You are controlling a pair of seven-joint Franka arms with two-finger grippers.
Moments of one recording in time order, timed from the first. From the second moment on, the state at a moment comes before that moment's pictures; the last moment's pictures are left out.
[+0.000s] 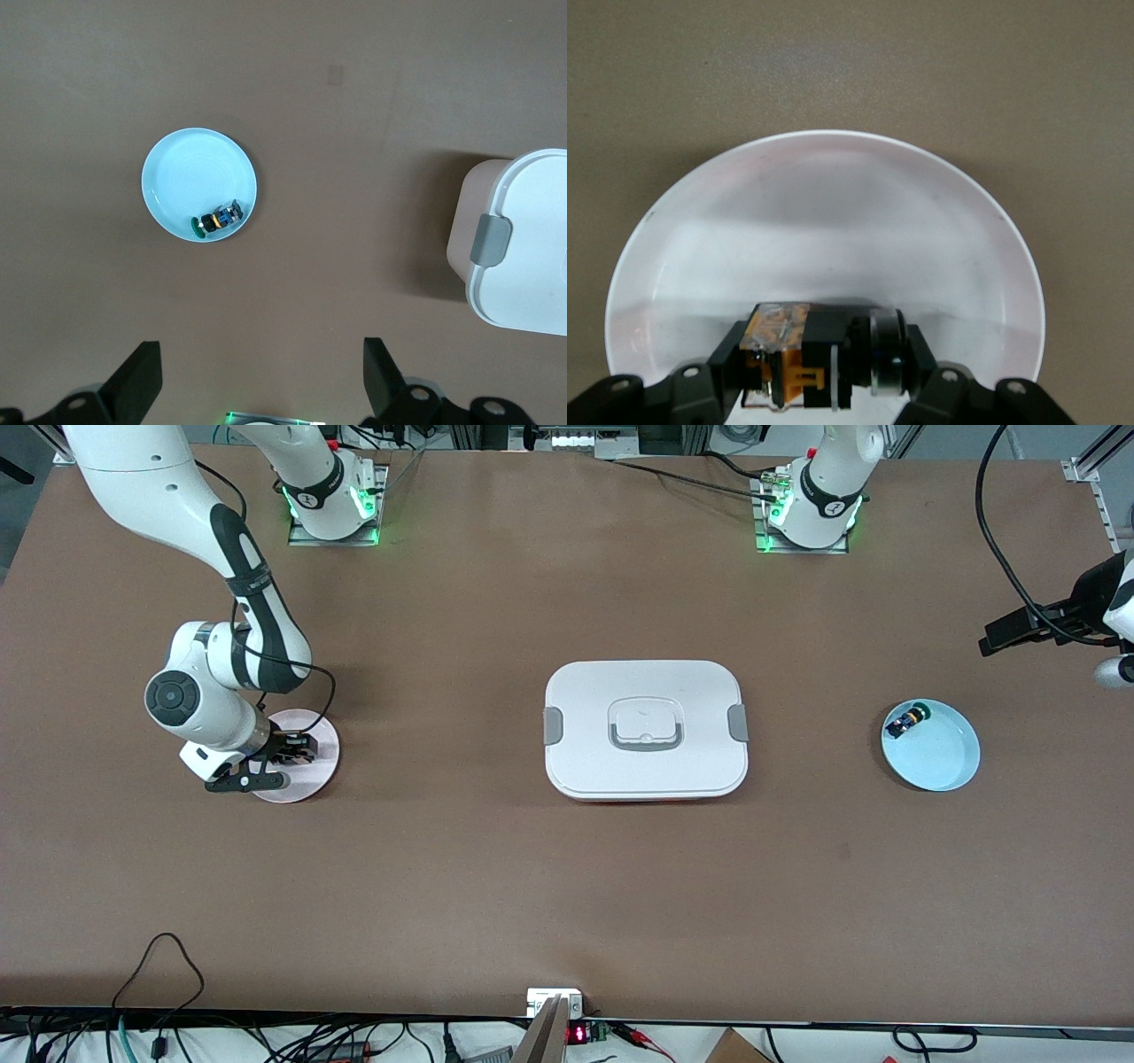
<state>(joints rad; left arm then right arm) 0.13 0.04 -0.07 -1.58 0.00 1.49 -0.11 0.23 0.49 -0.21 -2.08 0.06 2.49 -0.11</state>
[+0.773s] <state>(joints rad) 0.13 0.04 -0.07 -1.58 0.00 1.49 -0.11 0.24 0.32 -0.12 -1.89 0.15 2.09 -0.19</state>
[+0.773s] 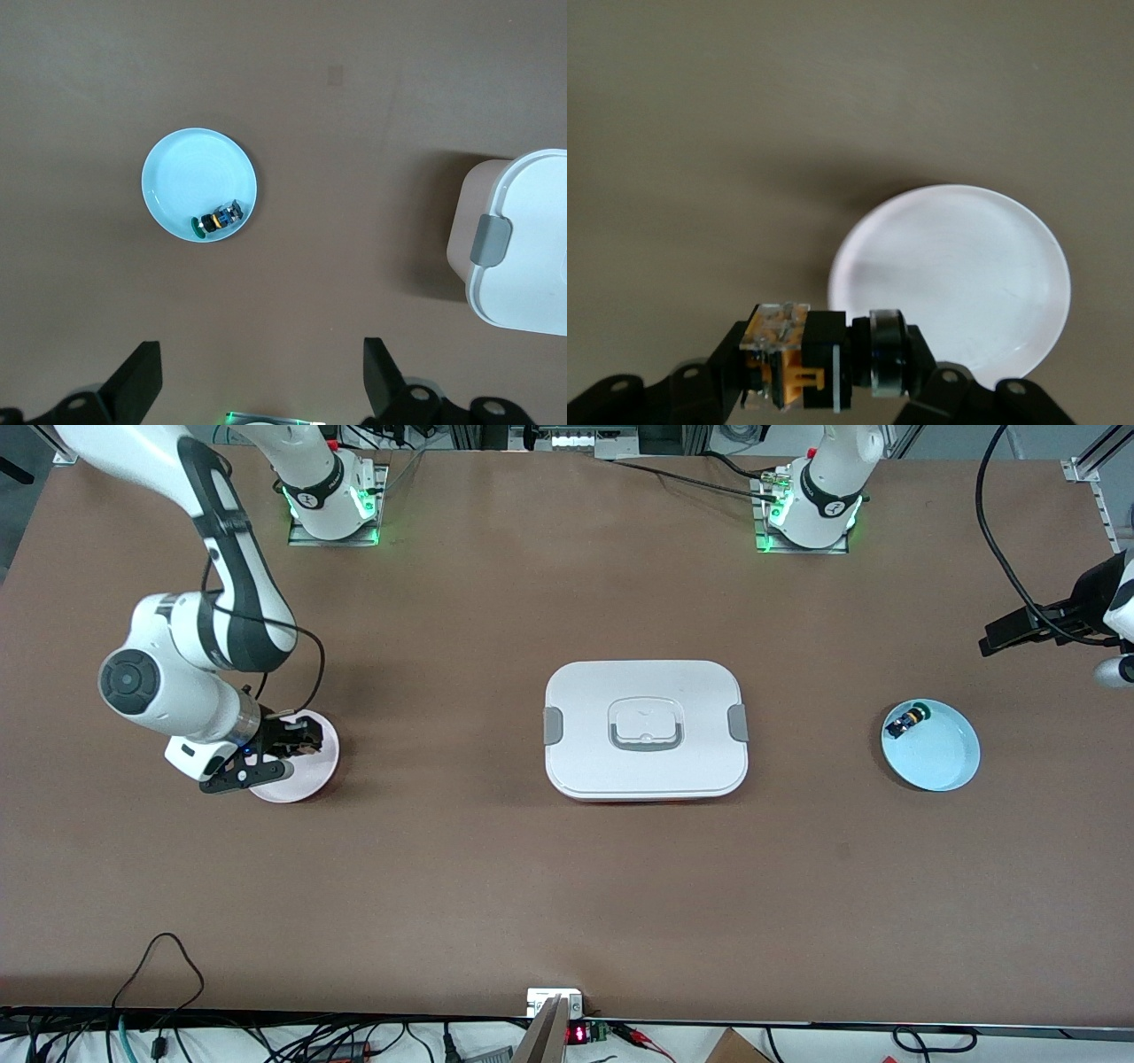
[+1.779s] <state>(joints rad) 0.17 0.10 -0.05 -1.61 -0.60 1.43 -0.11 0.40 0.28 0.10 -1.50 0.55 2.03 -0.45</state>
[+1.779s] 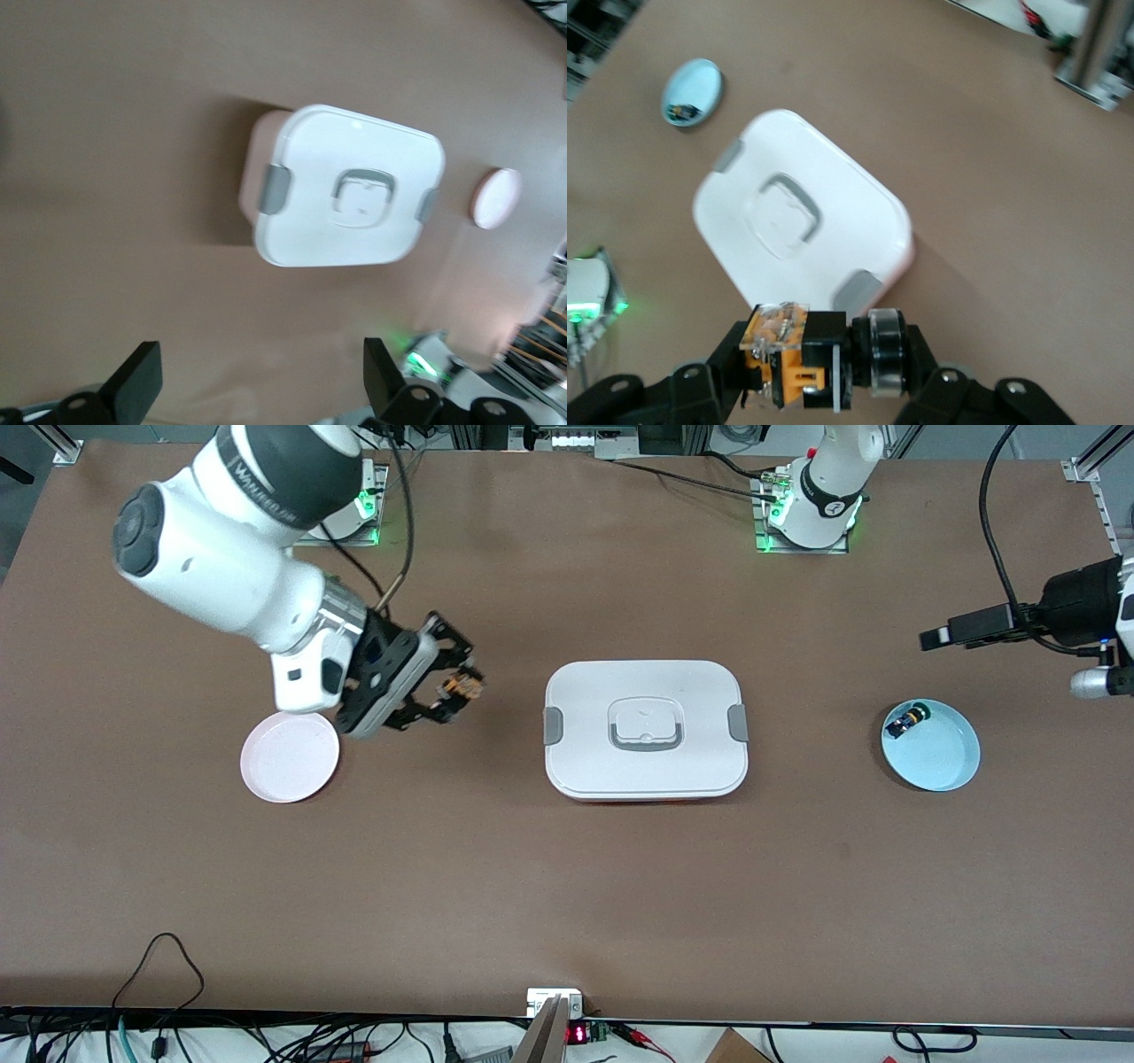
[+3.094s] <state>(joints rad) 0.10 0.14 -0.41 -1.90 -1.61 1.97 -0.11 0.50 0.43 0.10 -1.51 1.57 2.11 -1.60</state>
